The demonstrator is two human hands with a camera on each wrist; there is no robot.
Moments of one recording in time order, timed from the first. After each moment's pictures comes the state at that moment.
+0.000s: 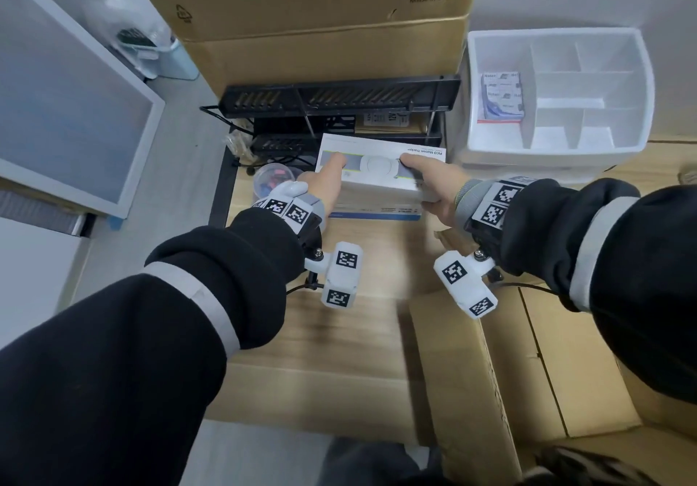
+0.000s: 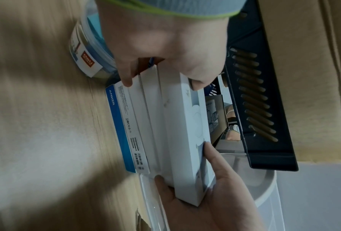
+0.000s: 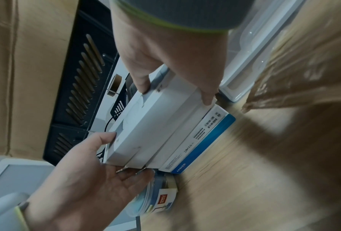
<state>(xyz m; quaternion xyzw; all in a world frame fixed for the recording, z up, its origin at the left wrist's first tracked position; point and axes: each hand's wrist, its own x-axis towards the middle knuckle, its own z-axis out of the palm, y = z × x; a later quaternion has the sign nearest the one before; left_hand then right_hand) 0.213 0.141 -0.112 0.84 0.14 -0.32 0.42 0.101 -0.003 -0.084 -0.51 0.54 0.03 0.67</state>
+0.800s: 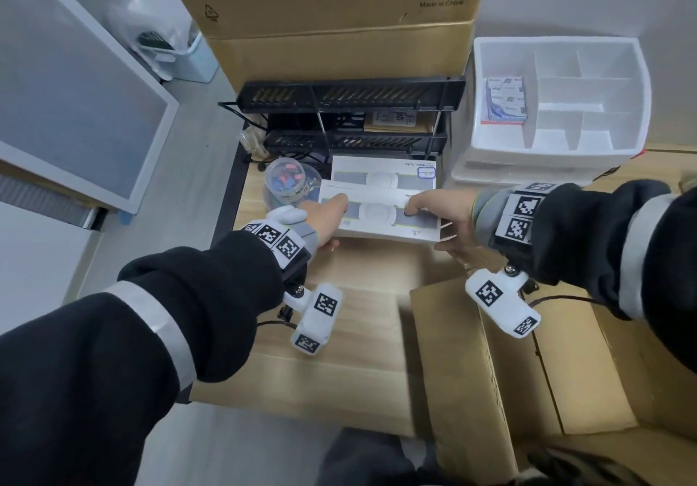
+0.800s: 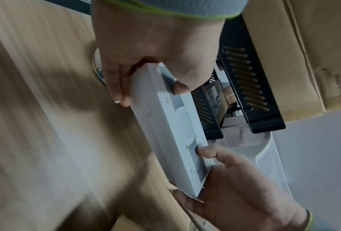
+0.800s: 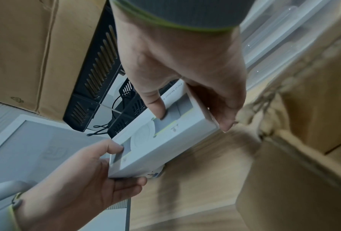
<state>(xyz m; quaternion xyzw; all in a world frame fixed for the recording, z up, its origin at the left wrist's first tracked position) 0.171 0.183 -0.082 0.84 0.08 -0.37 0.38 0.069 0.005 -0.083 -0.62 0.50 0.24 0.55</state>
